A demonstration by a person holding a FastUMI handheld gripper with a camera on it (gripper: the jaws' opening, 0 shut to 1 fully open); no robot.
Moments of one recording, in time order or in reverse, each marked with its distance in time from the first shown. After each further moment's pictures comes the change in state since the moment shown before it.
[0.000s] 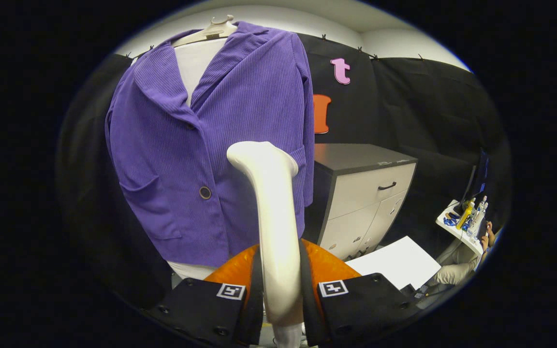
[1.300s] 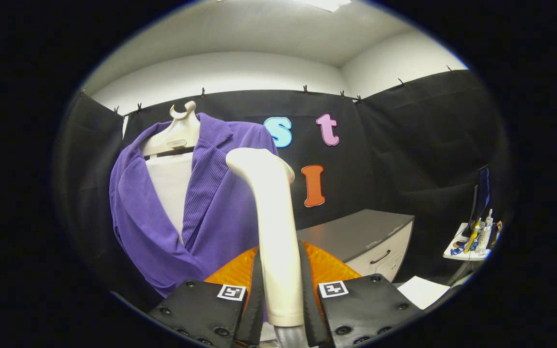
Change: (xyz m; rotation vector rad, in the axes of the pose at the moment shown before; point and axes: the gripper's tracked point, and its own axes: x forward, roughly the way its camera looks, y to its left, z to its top) arm -0.039 -0.032 0.211 0.116 -0.397 0.053
